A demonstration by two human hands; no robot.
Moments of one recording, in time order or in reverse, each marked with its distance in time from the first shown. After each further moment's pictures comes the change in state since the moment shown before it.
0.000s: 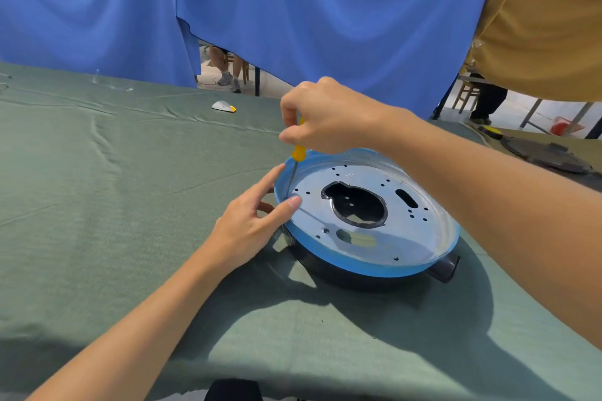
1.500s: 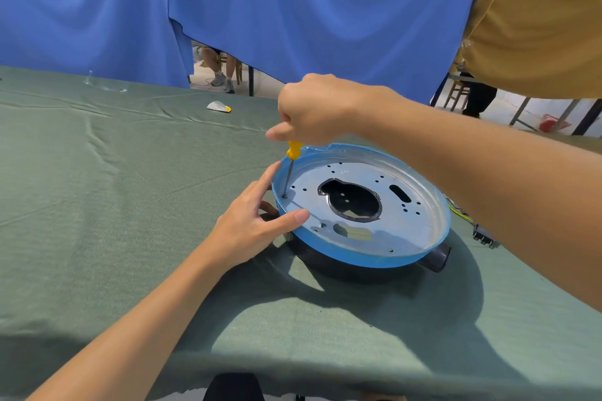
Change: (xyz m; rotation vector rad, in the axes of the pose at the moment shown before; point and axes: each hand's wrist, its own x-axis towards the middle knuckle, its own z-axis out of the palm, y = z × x) left_hand -0.005 0.003 -0.002 0.030 -0.058 0.049; right_hand 0.005 -0.013 -0.012 -0.170 -0.122 0.079
